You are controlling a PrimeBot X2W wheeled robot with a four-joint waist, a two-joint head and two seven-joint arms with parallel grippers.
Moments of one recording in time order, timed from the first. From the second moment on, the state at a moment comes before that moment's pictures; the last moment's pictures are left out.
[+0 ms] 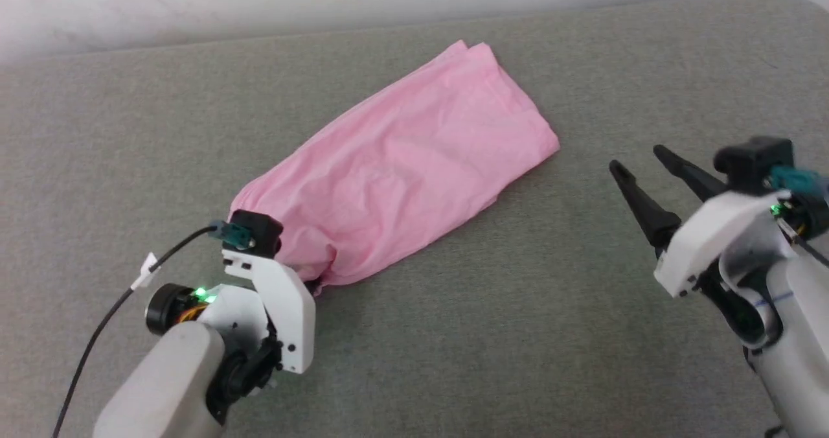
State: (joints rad) left arm -0.36 0.44 -0.51 0.15 -0.65 0.07 0.60; right arm -0.41 -0.39 0.28 0.22 0.51 0.13 0.12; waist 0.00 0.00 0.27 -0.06
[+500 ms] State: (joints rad) left arm -0.38 0.33 -0.57 0.10 -0.59 0.06 0.42; right arm -0.83 -0.43 0.58 0.66 0.73 0.13 0.41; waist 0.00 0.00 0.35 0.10
